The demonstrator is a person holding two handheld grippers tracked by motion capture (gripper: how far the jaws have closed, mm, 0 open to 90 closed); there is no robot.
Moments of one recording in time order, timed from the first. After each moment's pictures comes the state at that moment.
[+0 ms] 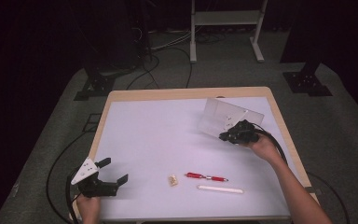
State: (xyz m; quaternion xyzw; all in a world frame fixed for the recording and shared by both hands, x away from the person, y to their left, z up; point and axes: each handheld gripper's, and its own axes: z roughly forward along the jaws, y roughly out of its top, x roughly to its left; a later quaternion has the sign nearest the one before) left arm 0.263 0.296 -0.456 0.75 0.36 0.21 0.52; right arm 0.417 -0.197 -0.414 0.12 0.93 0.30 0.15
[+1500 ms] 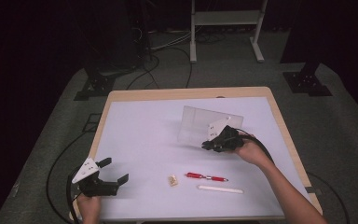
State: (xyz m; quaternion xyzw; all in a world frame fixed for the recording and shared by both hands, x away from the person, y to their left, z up) left arm 0.265 0.296 -0.457 0.75 0.36 0.20 0.52; right arm 0.389 -0.141 -0.402 0.03 0.94 0.32 0.12
